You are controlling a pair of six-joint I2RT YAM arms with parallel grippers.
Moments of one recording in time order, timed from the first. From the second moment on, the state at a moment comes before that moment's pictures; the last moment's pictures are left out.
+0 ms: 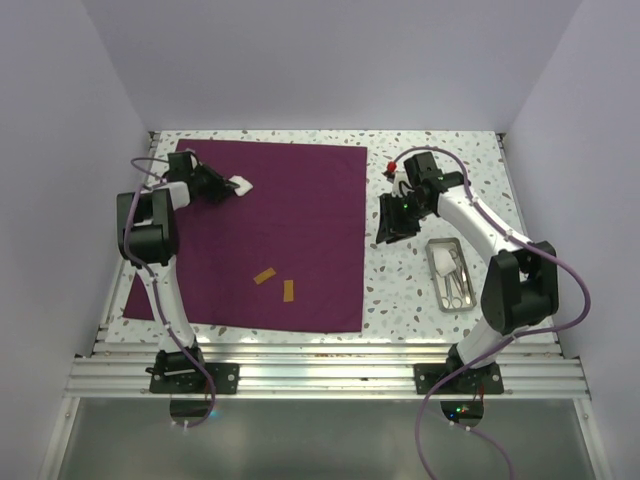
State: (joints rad) left arm 0.14 2.26 1.48 0.03 0.50 -0.88; right arm 0.28 1.65 1.33 -0.87 -0.36 0.19
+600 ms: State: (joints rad) left arm -0.04 1.55 1.16 -0.11 0.55 -0.74; right arm 0.38 1.69 1.43 -0.73 -0.66 0.34
